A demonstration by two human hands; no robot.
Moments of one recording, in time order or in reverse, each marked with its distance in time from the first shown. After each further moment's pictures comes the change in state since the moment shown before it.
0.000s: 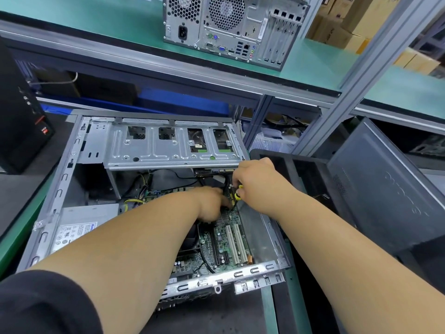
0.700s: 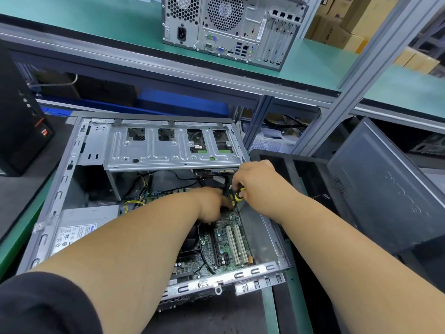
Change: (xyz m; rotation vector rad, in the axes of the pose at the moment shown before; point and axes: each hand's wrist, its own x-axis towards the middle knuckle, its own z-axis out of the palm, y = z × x) left_hand -0.001 0.002 -0.003 0.022 -0.009 0.001; right_hand -0.005 0.002 -0.003 0.022 -0.027 -0.014
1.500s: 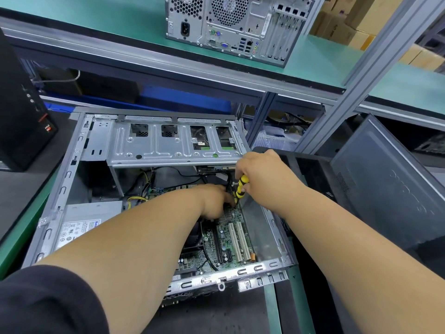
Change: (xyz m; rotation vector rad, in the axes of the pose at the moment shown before) left_hand 0.003 -0.003 0.001 0.001 0.001 0.012; right_hand -0.001 -0.002 -0.006 0.023 0.119 0.019
